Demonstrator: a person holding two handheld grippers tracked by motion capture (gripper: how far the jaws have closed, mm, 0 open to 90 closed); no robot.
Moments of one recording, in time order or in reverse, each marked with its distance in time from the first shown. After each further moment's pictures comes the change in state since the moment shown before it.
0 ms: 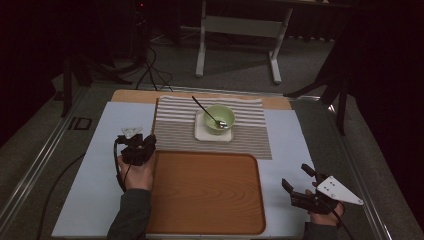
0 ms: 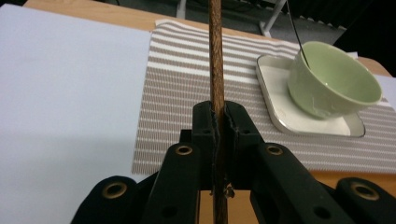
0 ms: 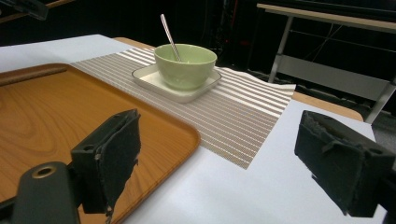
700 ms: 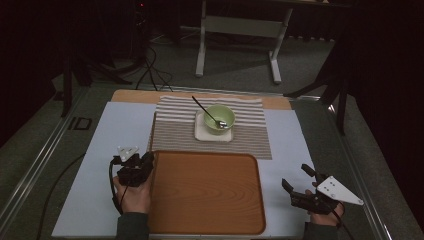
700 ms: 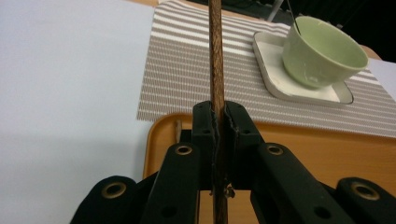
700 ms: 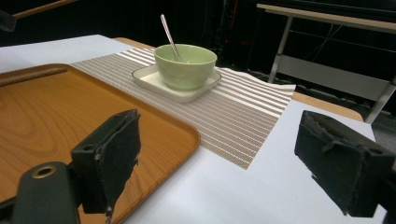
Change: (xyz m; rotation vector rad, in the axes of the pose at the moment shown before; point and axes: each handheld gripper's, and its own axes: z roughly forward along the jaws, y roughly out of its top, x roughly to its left) left arm 0.000 -0.040 -0.032 0.008 -0.002 -0.014; right arm 0.000 0.000 0.000 -0.001 -0.001 0.001
